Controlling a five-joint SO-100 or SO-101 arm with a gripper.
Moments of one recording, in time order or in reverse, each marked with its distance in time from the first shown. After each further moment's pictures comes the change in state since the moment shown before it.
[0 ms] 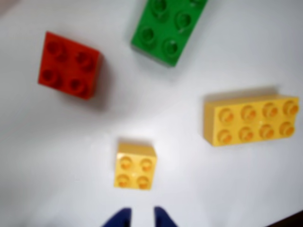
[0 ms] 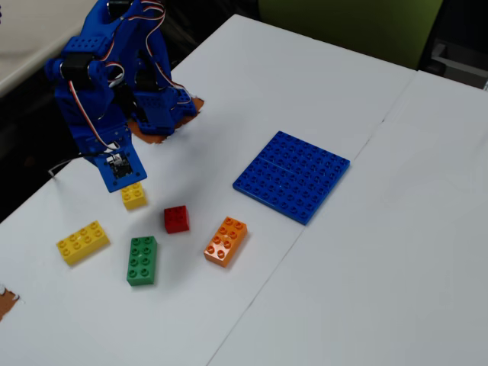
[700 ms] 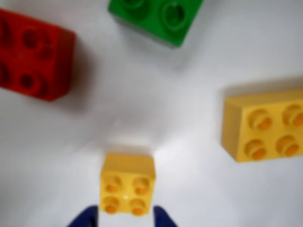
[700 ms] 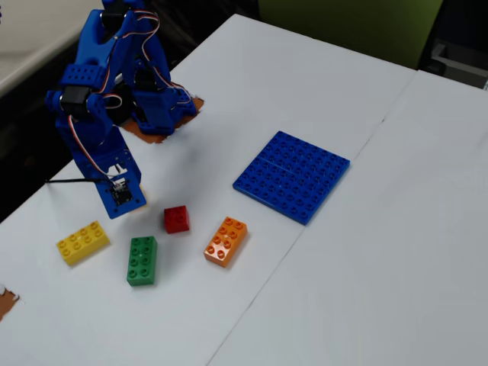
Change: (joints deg) arm 2.5 -11.1 1.5 -6.1 0.0
